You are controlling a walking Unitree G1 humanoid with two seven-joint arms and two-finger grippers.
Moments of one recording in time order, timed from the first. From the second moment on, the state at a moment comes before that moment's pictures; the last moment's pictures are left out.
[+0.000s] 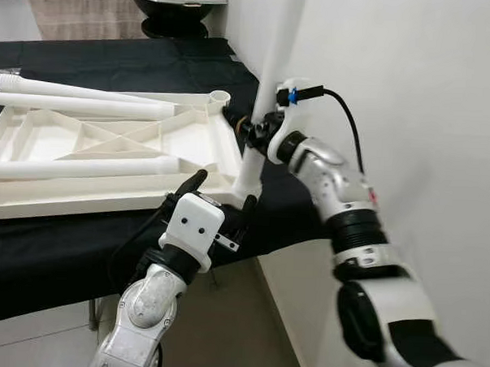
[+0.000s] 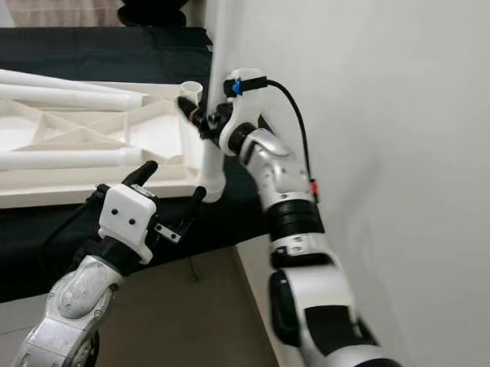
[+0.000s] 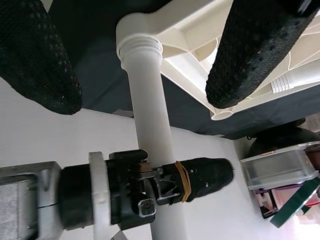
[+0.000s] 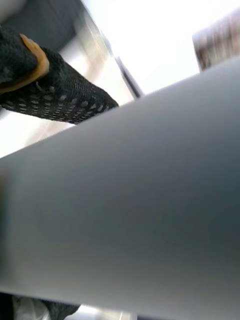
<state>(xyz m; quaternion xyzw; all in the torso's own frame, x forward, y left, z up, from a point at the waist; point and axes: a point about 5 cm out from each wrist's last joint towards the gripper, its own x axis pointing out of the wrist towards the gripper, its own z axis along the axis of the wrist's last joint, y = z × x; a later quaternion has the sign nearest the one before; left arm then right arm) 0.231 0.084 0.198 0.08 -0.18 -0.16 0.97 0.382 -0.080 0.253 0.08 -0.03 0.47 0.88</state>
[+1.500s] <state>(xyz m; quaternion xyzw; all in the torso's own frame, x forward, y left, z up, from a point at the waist) 0.231 0.084 0.197 0.09 -0.18 -0.16 0.97 0.399 -0.077 0.223 0.09 0.01 0.00 1.00</state>
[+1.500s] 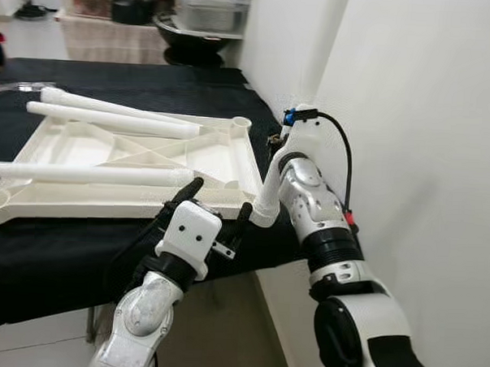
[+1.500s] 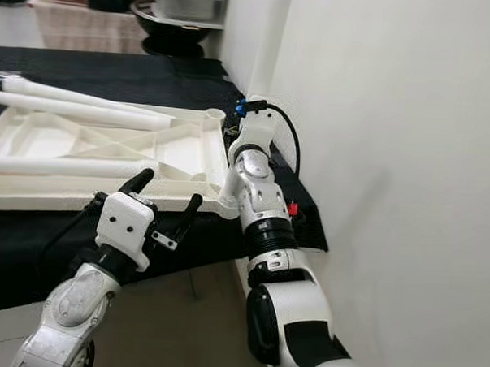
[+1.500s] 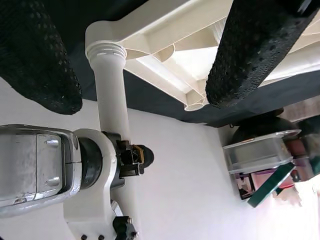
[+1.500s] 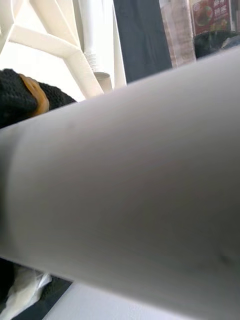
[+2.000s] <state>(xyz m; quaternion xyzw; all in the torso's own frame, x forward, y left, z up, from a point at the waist) 0.231 0.085 0.198 0.09 -0.18 -0.16 0.97 0.401 -0.052 0.248 0.14 -0.01 0.23 0.96</state>
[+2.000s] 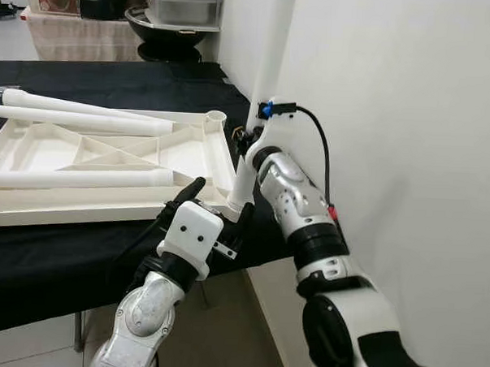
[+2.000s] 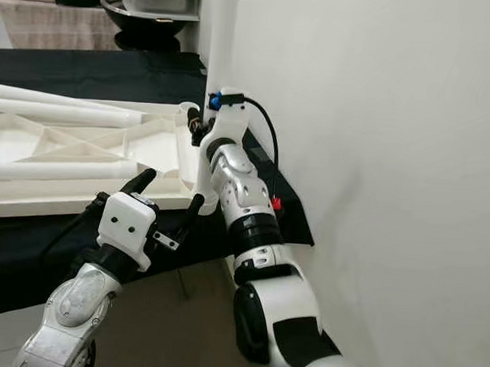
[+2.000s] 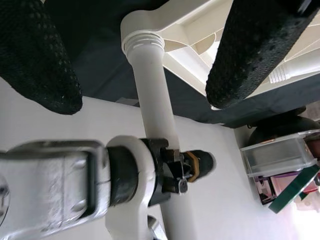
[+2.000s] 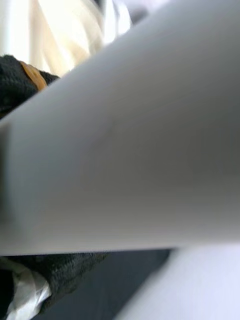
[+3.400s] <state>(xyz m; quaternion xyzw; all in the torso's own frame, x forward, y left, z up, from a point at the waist) 0.233 0.088 0.198 0.09 -0.18 -0.15 0.97 0.408 -0.101 0.239 0.09 -0.01 -0.05 1.00</state>
